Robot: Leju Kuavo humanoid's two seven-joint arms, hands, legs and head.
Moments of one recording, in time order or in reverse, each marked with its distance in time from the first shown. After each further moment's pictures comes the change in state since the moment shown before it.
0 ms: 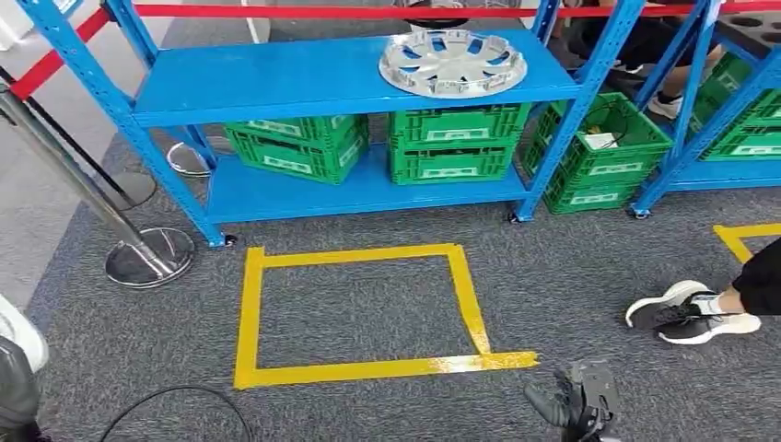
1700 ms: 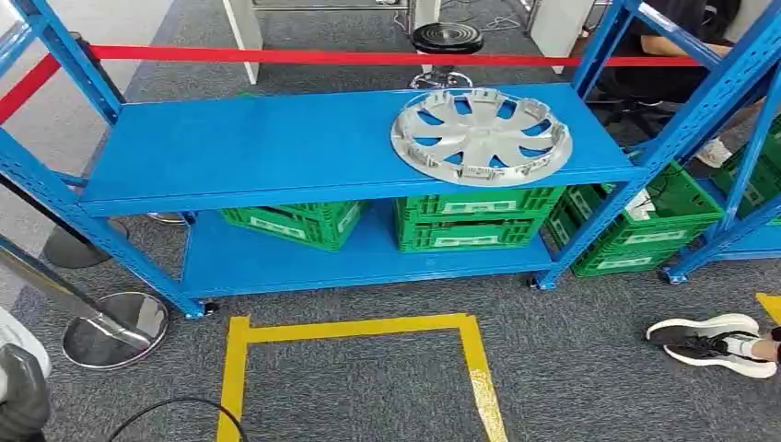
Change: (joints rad) left arm 0.051 0.003 -0.019 0.019 -0.052 0.084 -0.013; right arm 0.044 0.133 -0.951 -0.337 1.057 0.608 -0.289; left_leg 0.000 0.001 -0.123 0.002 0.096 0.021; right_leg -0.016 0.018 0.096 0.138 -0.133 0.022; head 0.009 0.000
